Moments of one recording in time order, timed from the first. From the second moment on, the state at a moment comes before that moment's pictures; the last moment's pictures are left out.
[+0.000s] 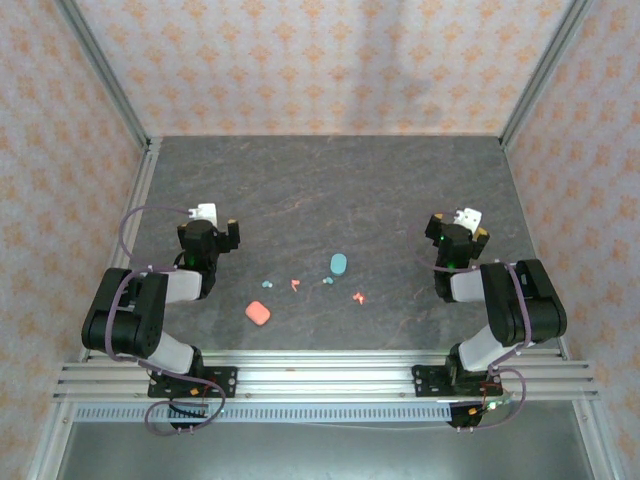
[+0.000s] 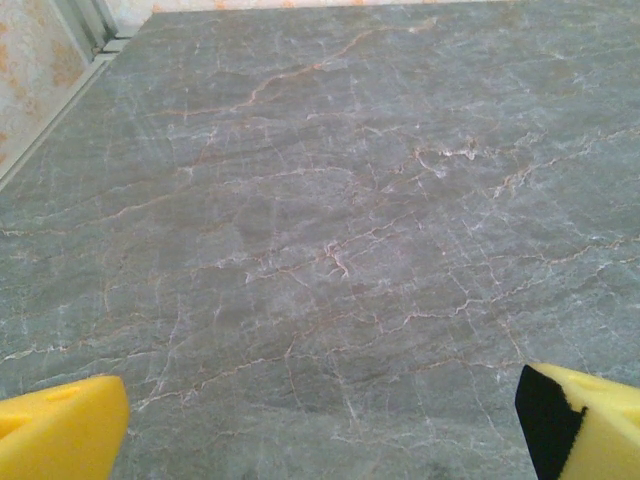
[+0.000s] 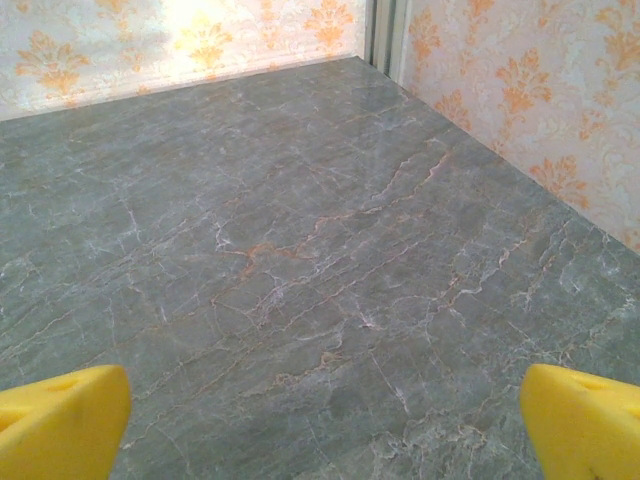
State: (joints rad) left arm -0.05 1.49 0.43 0.60 -0.26 -0.05; right arm 0.08 1.55 0.36 0.84 0.47 0.18
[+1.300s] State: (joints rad) left arm -0.05 0.97 0.69 -0.87 -0.07 -0.63; right arm 1.16 1.82 1.25 -0.39 0.03 0.37
